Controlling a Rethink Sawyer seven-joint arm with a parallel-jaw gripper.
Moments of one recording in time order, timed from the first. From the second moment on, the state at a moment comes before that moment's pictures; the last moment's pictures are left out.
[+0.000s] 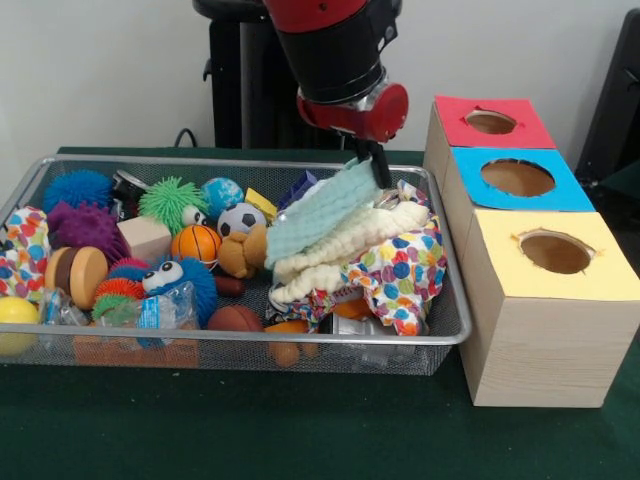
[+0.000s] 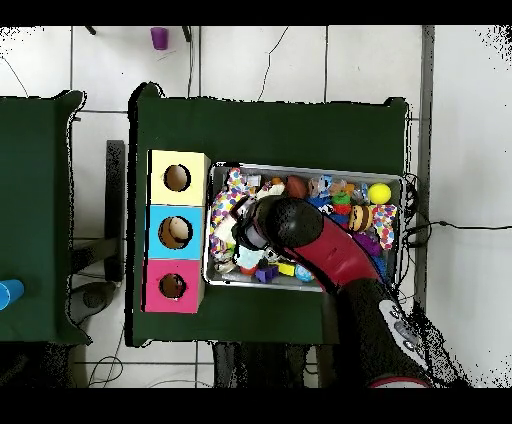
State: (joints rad) arm -0.38 -0.68 0.11 1.84 0.39 0.60 1.91
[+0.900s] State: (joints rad) arm -0.32 -0.72 0.13 1.92 0.46 0.48 1.91
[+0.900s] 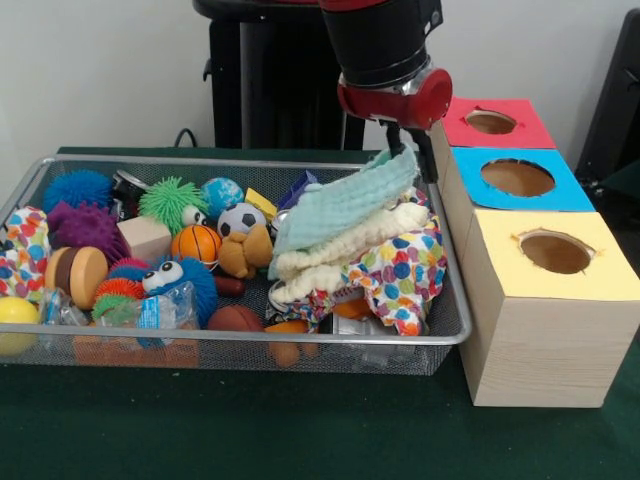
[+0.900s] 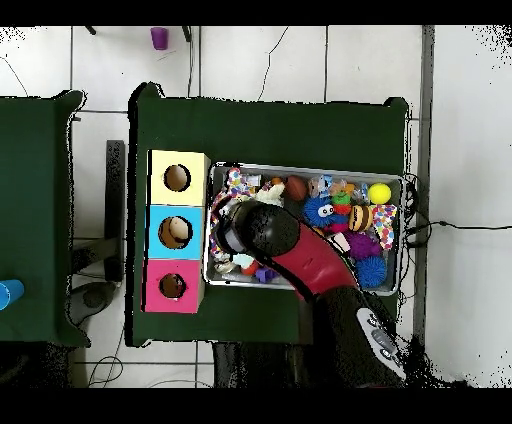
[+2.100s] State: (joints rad) arm -0.23 -0.66 0.01 1.84 0.39 0.50 1.91
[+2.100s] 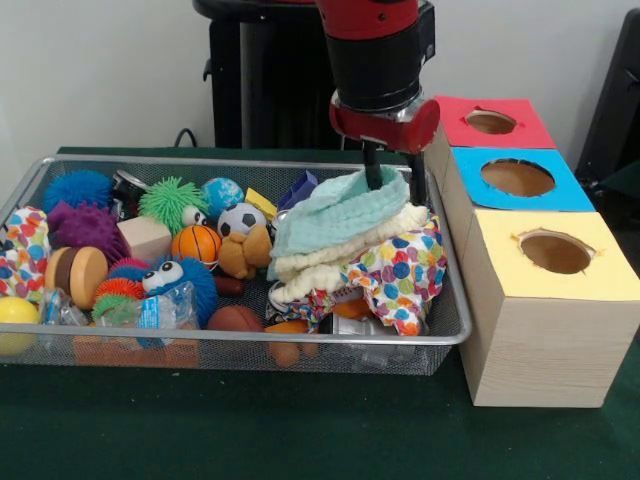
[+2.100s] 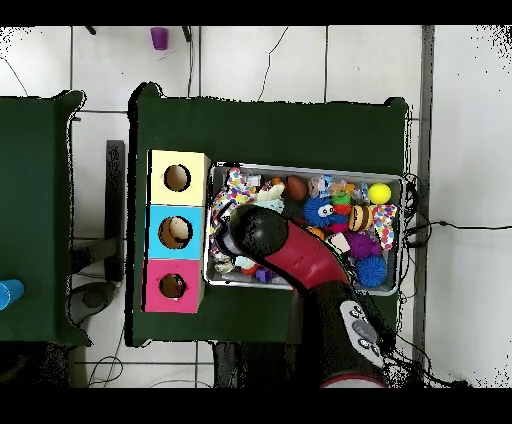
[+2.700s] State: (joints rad) arm -0.14 -0.81 -0.13 1.71 0.31 0.91 1.91
